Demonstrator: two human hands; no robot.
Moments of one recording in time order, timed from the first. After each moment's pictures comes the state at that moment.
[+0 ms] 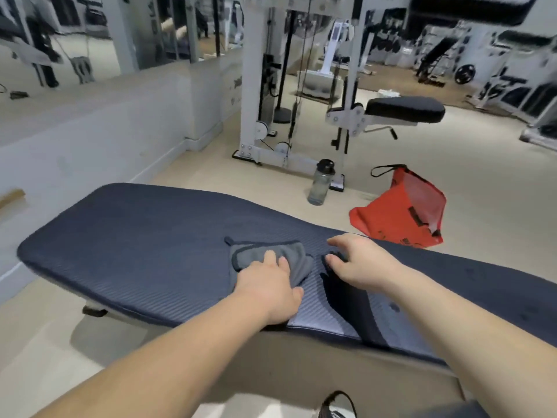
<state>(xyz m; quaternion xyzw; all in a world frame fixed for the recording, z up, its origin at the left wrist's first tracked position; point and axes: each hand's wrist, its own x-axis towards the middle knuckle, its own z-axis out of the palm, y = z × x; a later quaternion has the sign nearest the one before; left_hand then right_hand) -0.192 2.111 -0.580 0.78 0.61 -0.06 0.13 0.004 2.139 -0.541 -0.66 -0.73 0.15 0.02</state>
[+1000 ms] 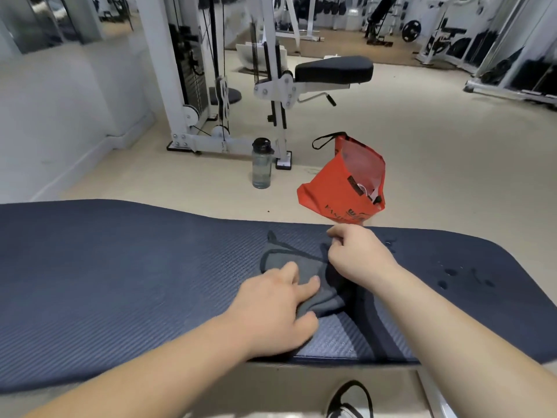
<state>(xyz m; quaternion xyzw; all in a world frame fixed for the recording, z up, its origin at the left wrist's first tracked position) -0.013 2.109 -0.591 0.89 0.43 0.03 0.14 0.177 2.134 -0.565 -0.78 -0.58 0.19 0.15</state>
